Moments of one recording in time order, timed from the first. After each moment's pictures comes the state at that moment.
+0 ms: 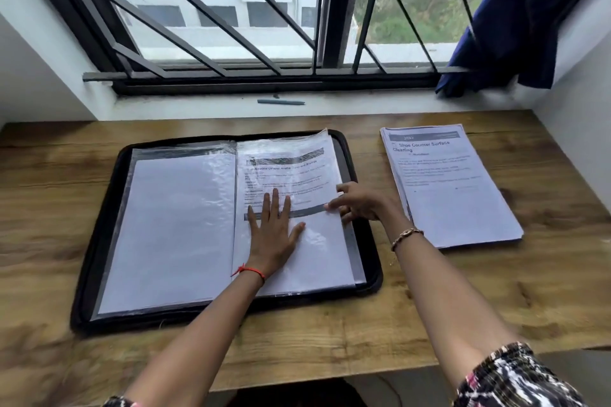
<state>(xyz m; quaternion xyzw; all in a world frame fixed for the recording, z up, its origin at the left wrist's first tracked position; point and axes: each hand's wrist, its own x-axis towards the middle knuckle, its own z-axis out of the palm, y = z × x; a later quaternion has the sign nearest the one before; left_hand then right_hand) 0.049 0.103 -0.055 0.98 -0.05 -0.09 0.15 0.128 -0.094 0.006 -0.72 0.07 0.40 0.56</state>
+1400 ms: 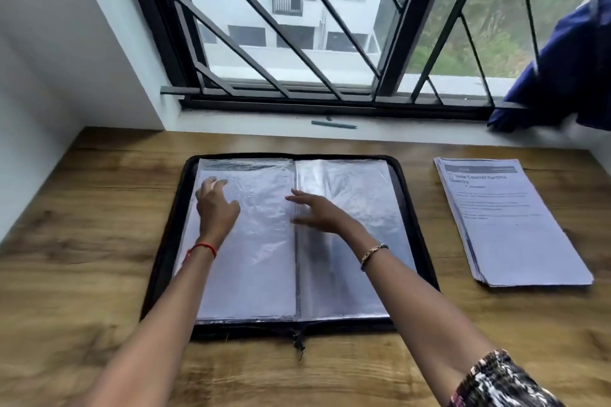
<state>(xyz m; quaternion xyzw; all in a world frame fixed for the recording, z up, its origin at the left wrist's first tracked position) 0.094 0.299 -0.001 0.91 0.21 0.08 0.35 0.134 0.084 0.008 -0.88 -0.21 0.27 0.34</state>
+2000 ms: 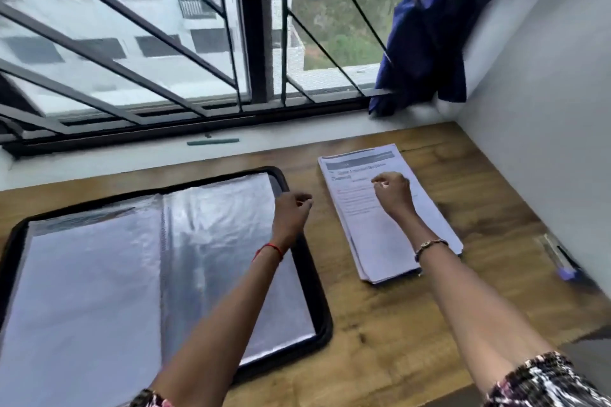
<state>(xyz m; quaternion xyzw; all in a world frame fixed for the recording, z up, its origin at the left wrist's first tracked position) 0.162 -0.049 0.010 0.85 -0.01 -0.05 0.52 0.166 -0.261 0.019 -0.91 0.19 -0.07 0.36</state>
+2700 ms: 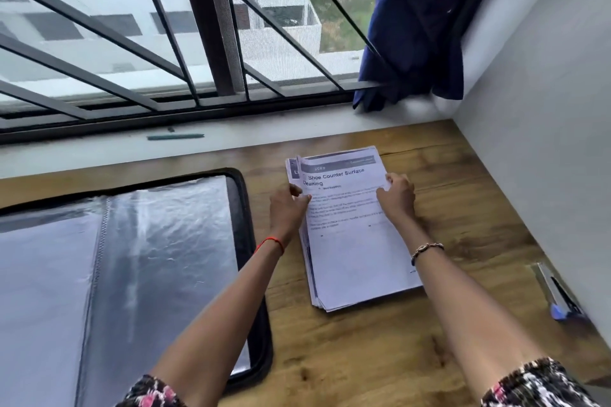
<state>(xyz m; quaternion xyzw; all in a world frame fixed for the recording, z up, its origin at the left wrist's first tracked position) 0.202 -0.149 -0.017 0.85 0.10 -0.04 0.52 0.207 -0.359 -0.024 -0.92 0.25 -0.04 0.31</state>
